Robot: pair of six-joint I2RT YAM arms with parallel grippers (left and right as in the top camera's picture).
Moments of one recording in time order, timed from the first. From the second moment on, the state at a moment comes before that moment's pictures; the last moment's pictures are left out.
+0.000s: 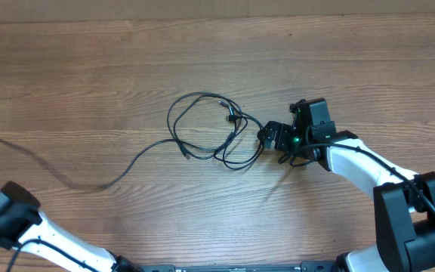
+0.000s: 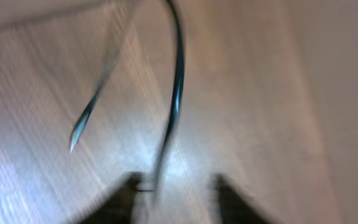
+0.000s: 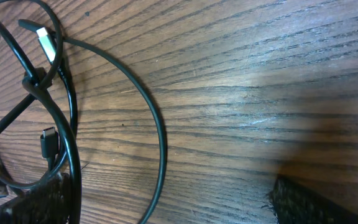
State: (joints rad) left arm 0.85 2.16 2.77 -1.67 0.14 -0.46; right arm 0.25 1.67 0.81 -0.21 -0.28 0.51
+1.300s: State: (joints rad) left arm -0.11 2.26 2.26 -1.69 0.25 0.39; right arm 0.18 1.67 0.81 -0.24 -0.29 0.51
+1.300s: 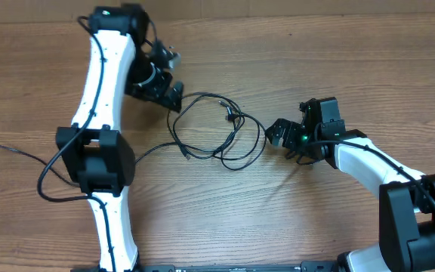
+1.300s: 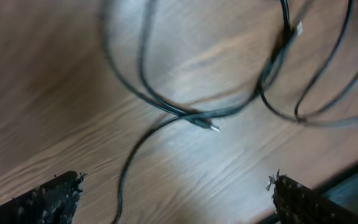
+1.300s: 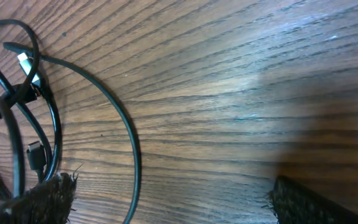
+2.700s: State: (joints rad) left arm -0.36 2.26 1.75 -1.28 0.24 0.95; right arm 0.14 1.67 0.82 -0.26 -0.30 0.40
